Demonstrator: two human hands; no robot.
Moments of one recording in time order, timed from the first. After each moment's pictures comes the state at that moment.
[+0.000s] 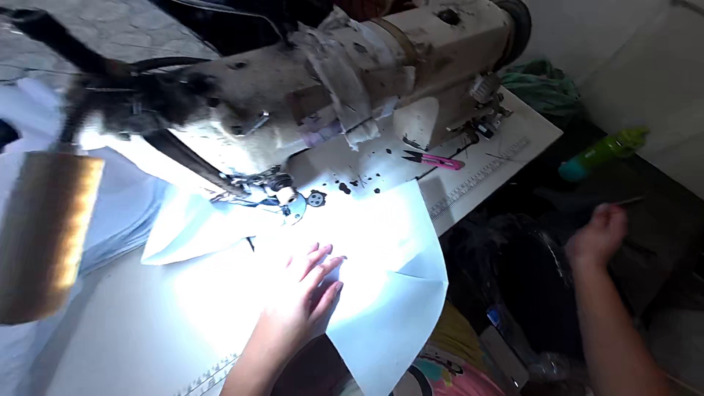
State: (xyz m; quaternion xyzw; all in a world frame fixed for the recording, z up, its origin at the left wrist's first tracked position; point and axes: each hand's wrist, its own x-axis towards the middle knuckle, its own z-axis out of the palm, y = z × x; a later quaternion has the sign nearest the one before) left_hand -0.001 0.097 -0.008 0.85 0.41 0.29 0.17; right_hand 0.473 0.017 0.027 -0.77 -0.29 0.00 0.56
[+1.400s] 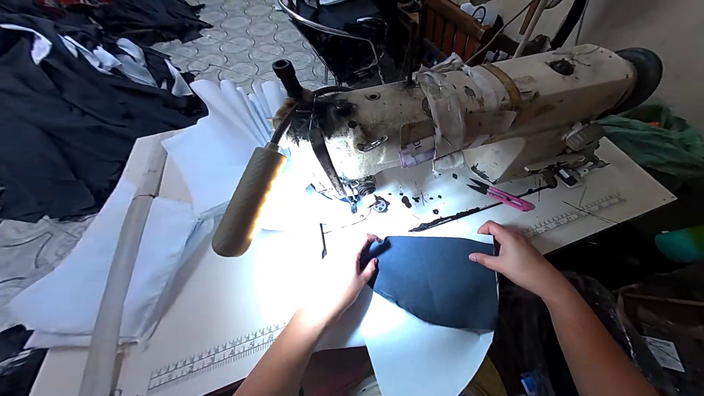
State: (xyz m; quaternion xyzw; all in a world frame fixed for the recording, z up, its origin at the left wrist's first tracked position) left_hand 0.018 0.121 0.036 0.75 0.57 0.20 0.27; right_hand 0.332 0.124 0.065 -0.61 -0.70 0.34 0.18
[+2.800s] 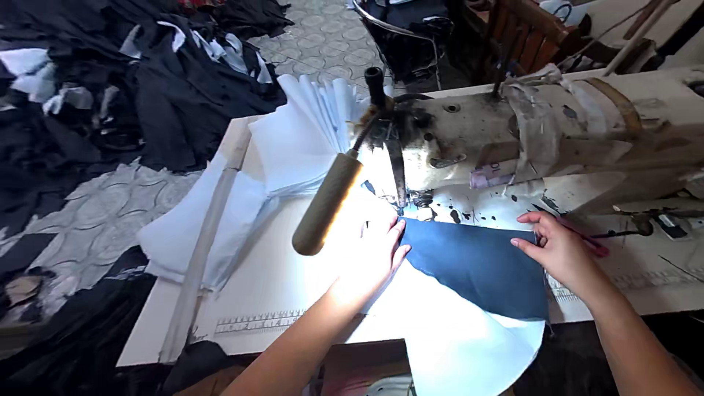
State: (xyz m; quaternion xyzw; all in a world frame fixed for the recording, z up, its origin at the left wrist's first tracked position) left_hand 0.000 0.138 0.022 0.77 0.60 0.18 0.10; right_hand 0.321 0.192 0.050 -0.61 -0.72 0.26 0.21
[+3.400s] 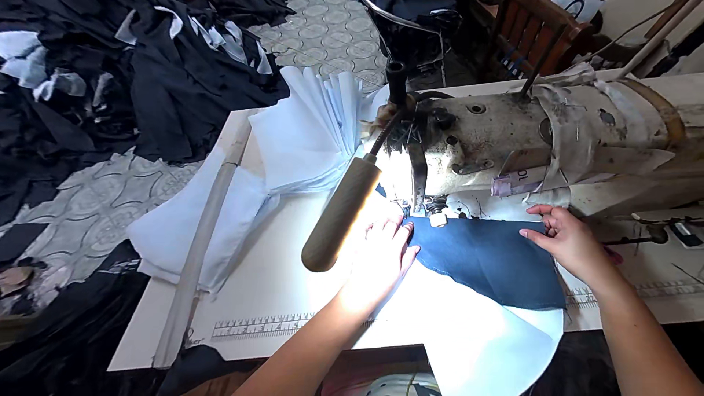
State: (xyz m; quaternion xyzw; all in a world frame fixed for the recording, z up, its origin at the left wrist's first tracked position) left_hand 0.007 0.139 0.020 0.77 0.60 0.20 0.03; right_hand 0.324 0.216 0.045 -0.61 -0.70 0.28 0.22
